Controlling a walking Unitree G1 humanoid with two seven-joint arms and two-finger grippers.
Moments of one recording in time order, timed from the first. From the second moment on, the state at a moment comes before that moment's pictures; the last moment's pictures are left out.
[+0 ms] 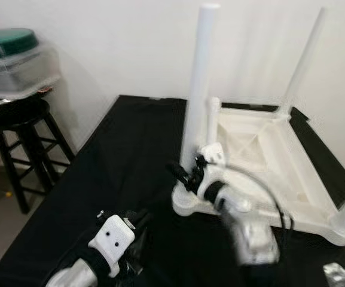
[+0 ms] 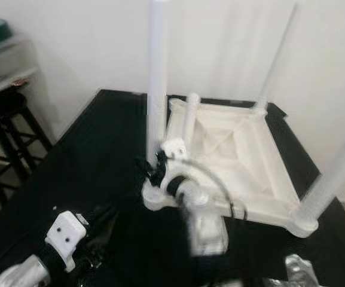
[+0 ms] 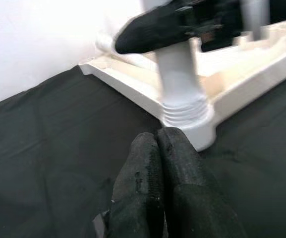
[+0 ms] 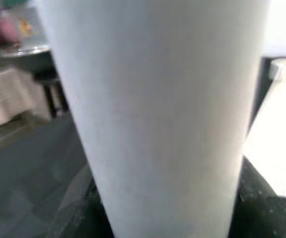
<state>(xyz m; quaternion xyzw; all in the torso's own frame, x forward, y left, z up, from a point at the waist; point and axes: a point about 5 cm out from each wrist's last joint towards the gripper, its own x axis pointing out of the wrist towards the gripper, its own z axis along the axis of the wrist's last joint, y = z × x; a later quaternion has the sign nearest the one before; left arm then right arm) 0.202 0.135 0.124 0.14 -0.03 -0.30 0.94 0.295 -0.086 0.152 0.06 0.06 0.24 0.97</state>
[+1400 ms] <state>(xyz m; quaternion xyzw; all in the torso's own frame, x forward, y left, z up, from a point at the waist) 0.202 0.122 0.123 0.10 -0.04 -0.38 0.92 0.337 -0.119 0.193 -0.03 0.04 0.64 0.77</state>
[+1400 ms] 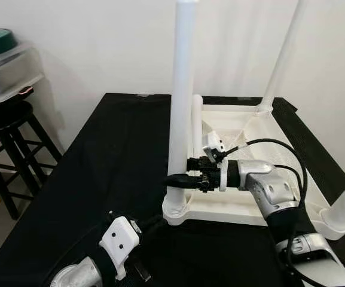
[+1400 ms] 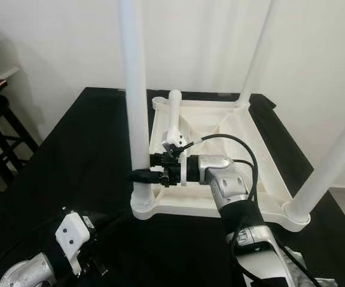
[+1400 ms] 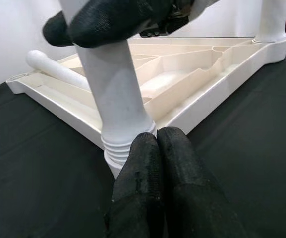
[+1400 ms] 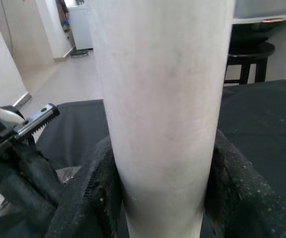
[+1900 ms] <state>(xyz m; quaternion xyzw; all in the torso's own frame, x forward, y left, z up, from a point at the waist) 0.207 0.125 0.122 0.10 -0.04 -0.37 0.92 0.290 -0.061 0.162 0.00 0.00 0.32 0.95</state>
